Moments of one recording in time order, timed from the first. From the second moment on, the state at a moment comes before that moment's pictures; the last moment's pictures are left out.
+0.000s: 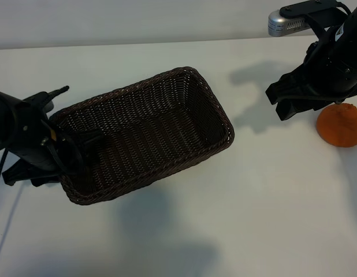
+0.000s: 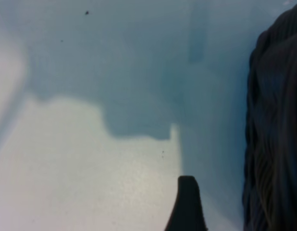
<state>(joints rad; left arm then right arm) -0.32 1.62 -0.75 0.10 0.47 -0.87 0.24 1.57 -1.29 0.16 1.09 -0.04</state>
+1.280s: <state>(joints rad) -0.32 1.65 -0.75 0.09 0.40 -0.87 0.24 1.57 -1.29 0.16 1.09 -0.04</state>
